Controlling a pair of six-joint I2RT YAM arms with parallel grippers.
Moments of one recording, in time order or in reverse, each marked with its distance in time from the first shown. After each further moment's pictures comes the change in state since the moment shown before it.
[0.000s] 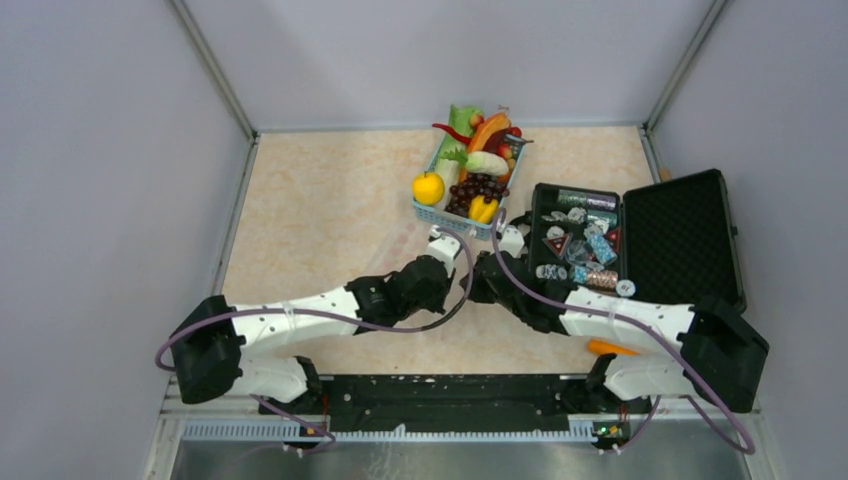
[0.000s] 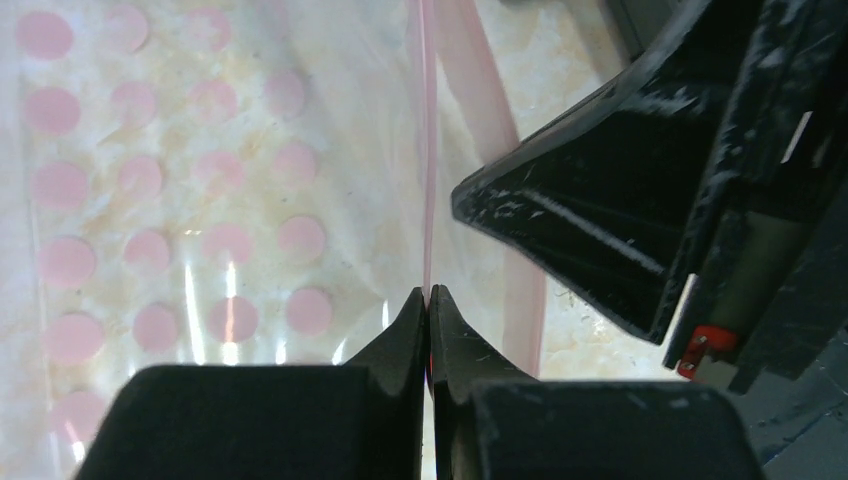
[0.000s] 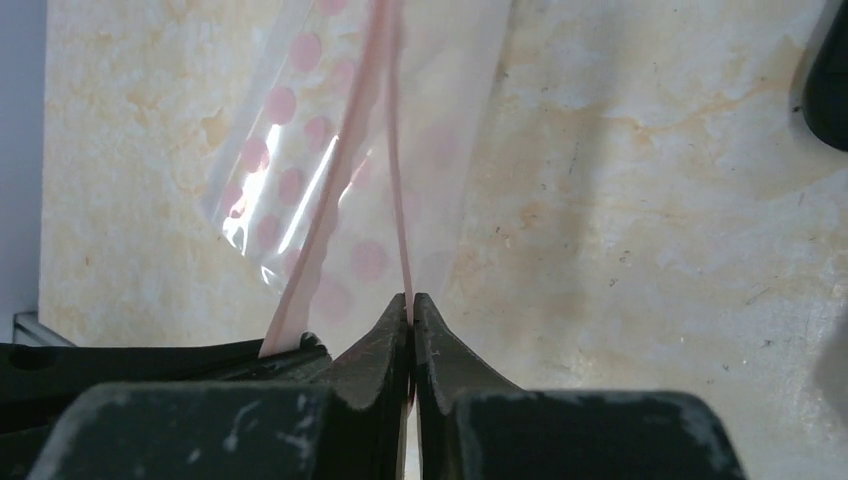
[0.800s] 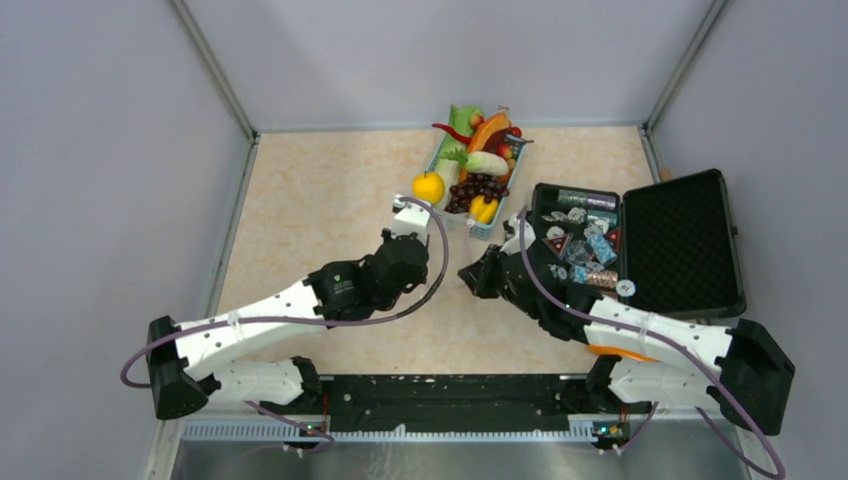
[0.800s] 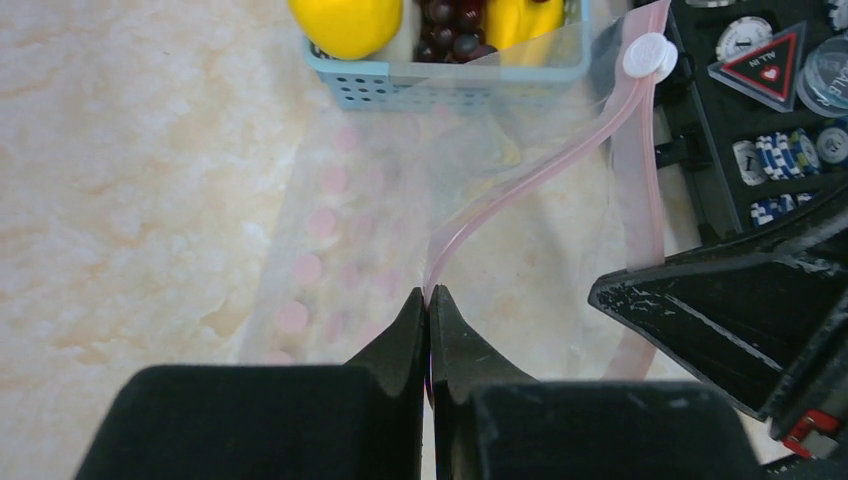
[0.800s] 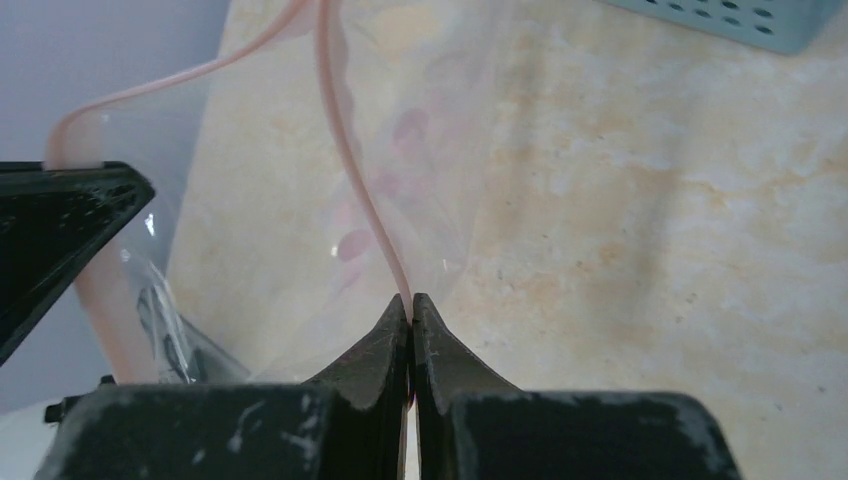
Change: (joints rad) left arm -0.011 -0.165 0.218 -0.299 -0.352 -0.012; right arm 0.004 -0.179 -0.047 0.061 -0.011 -0.027
